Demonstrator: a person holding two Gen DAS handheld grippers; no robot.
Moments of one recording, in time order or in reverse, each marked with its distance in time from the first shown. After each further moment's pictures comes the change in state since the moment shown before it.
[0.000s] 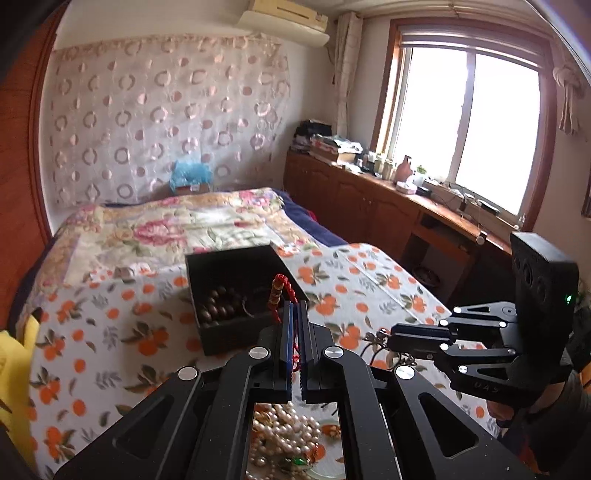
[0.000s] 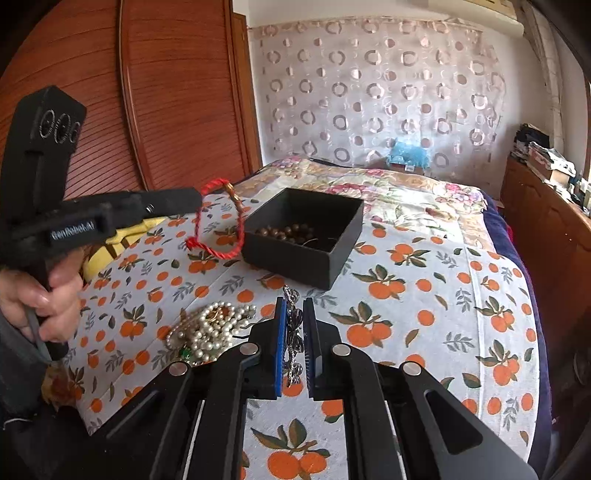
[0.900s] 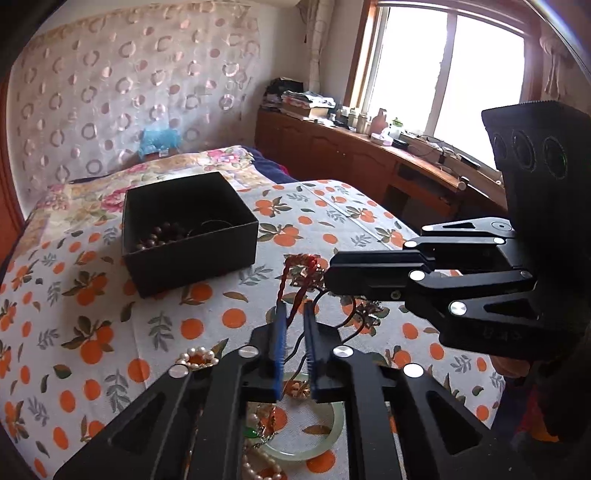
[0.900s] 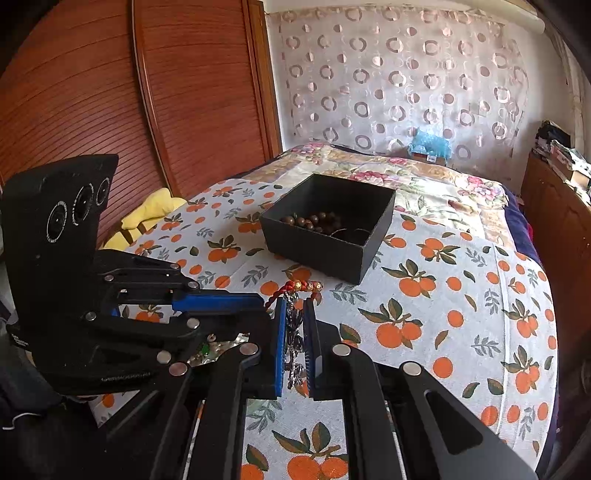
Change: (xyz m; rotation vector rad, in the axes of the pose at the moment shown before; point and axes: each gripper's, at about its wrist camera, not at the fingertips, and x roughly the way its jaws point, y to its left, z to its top) left arm 0.042 -0.034 -0.053 0.055 0.166 -0.104; right arm 0.019 0.015 0.005 -0.036 0.072 0.078
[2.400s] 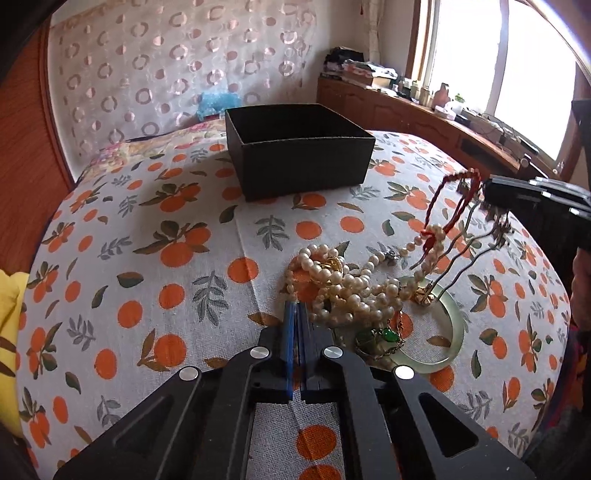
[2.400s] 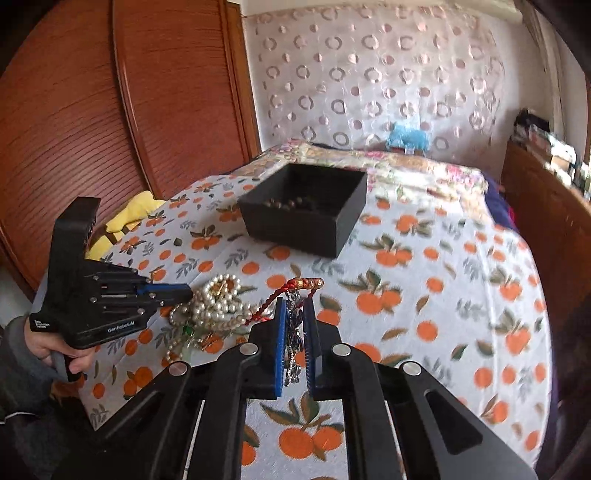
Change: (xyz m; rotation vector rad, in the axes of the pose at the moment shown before) left arm -0.010 0.058 -0.059 -0.085 0.124 0.228; right arm -0.014 -0.007 -0.024 0.038 -0.017 -0.081
